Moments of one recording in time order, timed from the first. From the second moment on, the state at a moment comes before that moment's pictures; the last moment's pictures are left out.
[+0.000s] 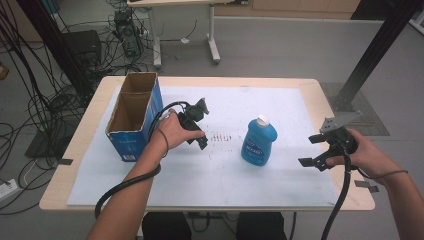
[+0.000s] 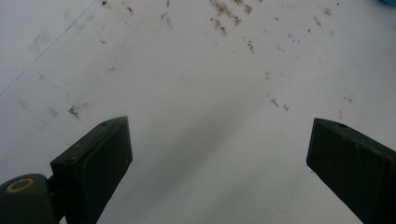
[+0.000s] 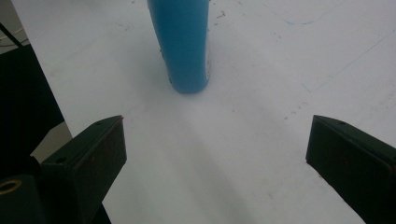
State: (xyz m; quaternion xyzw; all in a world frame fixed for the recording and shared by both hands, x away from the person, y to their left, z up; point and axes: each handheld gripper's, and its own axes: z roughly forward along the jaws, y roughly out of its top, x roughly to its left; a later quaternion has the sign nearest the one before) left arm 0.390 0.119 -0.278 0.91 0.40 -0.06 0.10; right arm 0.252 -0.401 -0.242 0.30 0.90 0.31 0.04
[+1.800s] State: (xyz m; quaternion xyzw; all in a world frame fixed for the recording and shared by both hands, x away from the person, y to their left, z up) left arm 0.389 0.117 -0.282 0.91 0.40 -0.07 0.10; right arm 0.248 -0.378 -0.286 0.30 0.89 0.35 0.03
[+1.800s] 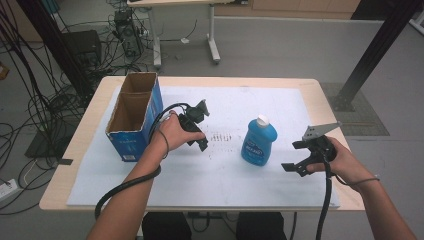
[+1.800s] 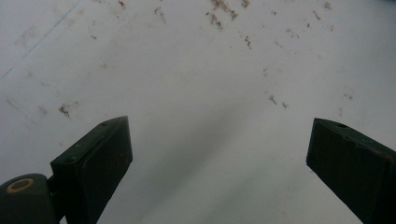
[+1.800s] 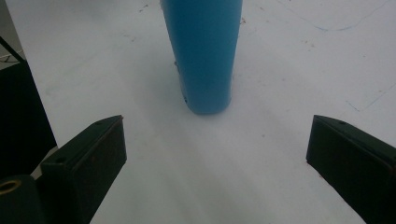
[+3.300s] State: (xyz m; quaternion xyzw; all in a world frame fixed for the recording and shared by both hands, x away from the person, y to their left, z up) left arm 0.388 0.113 -0.289 0.91 0.40 -0.07 0.09; right arm 0.244 -0.372 -0.323 0.30 0.87 0.39 0.04
